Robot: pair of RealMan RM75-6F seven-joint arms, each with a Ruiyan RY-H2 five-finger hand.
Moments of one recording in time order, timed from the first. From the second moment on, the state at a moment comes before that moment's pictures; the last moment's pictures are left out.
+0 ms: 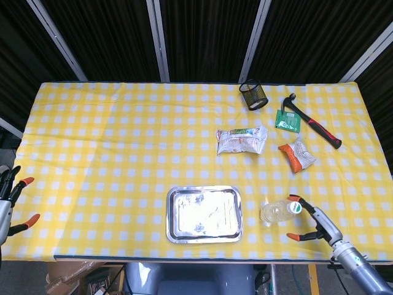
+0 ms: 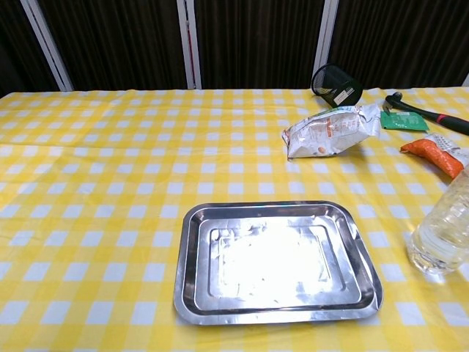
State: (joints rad) left arm -0.05 -1.09 -0.04 -1.65 1.55 1.57 0.07; right arm 0.30 -1.26 -0.12 -1.28 -1.73 1.08 1.31
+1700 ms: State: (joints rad) left arm -0.05 -1.08 -0.02 -1.69 1.54 1.53 0.10; right arm 0.29 -1.52 0.05 -1.36 -1.43 1.15 1.08
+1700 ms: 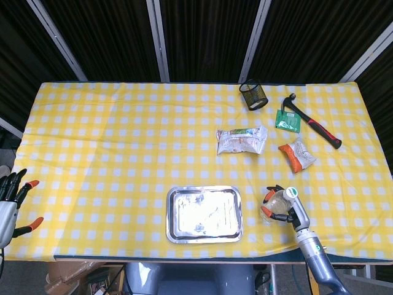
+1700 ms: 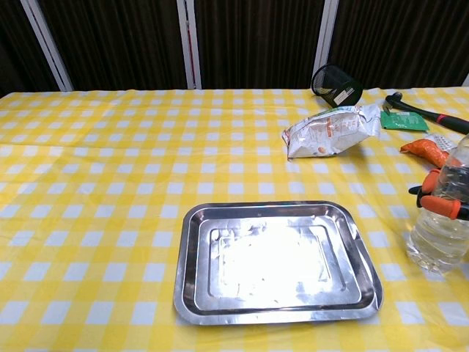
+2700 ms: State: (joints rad) left arm -0.05 -1.07 -0.03 -1.68 1.53 1.54 0.06; right arm 0.38 -1.60 0.11 -1.76 -1.42 1.13 0.65
